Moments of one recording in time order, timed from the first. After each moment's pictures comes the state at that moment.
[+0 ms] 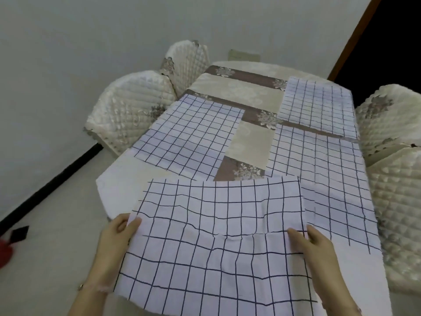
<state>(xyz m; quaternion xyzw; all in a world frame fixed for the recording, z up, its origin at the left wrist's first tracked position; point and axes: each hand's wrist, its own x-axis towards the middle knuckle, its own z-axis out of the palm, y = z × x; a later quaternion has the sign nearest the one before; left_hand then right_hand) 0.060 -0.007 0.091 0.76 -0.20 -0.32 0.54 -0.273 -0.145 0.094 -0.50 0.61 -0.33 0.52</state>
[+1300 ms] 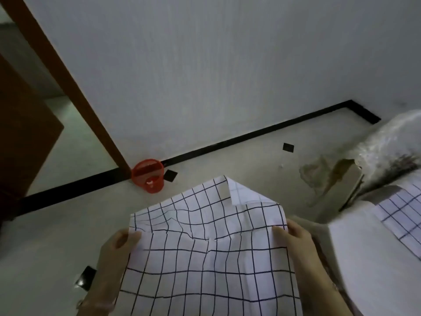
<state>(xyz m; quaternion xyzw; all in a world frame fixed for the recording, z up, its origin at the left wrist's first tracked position) 0.432 0.322 0.042 0.81 0.11 -0.11 0.56 0.315 0.001 0.043 -0.68 0.38 -0.05 0.62</state>
